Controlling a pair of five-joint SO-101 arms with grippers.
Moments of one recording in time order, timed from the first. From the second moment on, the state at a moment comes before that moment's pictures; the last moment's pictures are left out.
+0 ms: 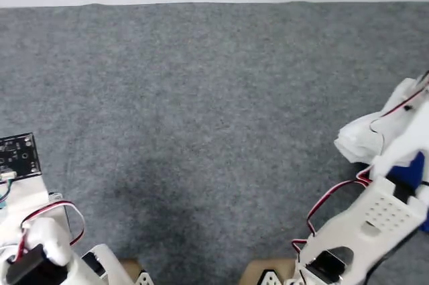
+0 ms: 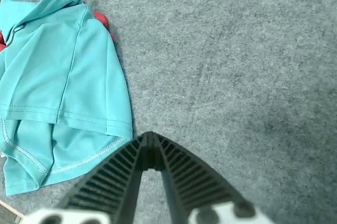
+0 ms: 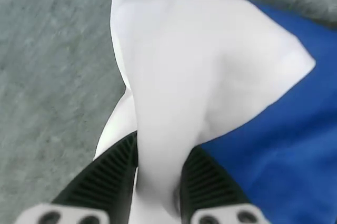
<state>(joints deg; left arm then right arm) -45.1 -76.0 40.0 99.0 -16.9 34.6 31.0 -46.8 92.0 -7.2</state>
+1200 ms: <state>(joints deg) -45.1 -76.0 40.0 99.0 -16.9 52.5 31.1 -45.0 91.7 -0.6</state>
